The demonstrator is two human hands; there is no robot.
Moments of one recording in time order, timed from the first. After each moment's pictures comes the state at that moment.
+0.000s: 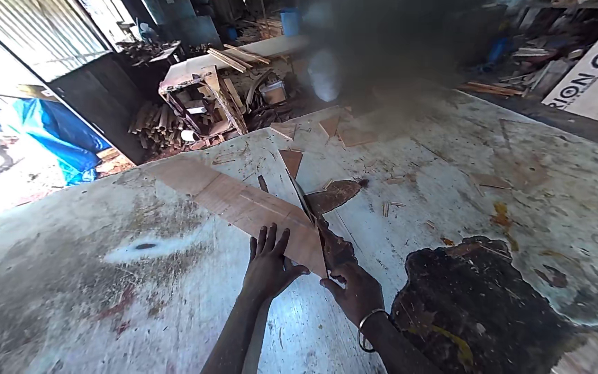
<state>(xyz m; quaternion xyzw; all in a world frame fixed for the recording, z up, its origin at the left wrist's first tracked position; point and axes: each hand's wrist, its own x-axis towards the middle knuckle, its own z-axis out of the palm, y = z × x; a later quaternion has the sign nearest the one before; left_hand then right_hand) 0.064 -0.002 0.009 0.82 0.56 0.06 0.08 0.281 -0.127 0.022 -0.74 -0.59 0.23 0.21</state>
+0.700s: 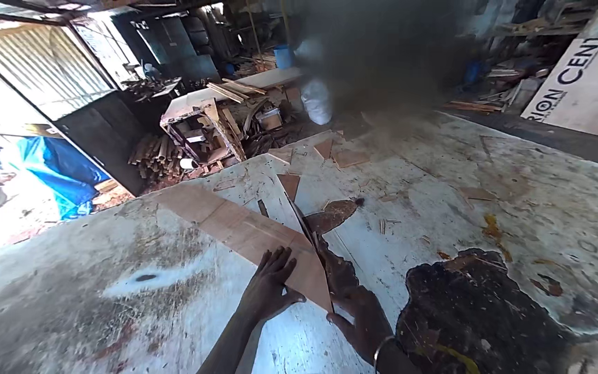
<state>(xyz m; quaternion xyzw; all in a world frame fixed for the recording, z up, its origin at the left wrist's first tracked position) 0.042 0.022 0.005 0.91 0.39 0.11 0.06 0.290 -0.140 0.003 -0.68 -0.67 0.21 0.24</state>
